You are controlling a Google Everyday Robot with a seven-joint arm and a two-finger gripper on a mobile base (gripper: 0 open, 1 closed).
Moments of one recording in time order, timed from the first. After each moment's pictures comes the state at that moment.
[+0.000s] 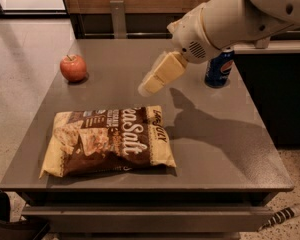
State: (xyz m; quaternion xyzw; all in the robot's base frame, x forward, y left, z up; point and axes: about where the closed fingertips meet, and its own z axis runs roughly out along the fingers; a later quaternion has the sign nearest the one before) arm 0.550 -0.023 0.963 -0.55 0.72 0.14 0.40
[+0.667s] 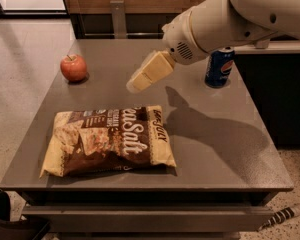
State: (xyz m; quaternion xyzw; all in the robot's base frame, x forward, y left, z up) arm 0.561 -0.004 0.959 -0.52 0.73 0.16 0.41
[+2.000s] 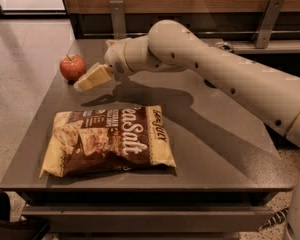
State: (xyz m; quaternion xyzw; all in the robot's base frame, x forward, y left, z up) arm 0.669 0.157 0.878 -0.51 0.65 0.27 0.49
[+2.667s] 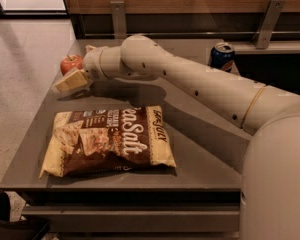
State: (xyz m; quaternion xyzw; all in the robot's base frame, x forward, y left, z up) arm 0.695 0.232 0.853 -0.49 0.64 0.30 0.51
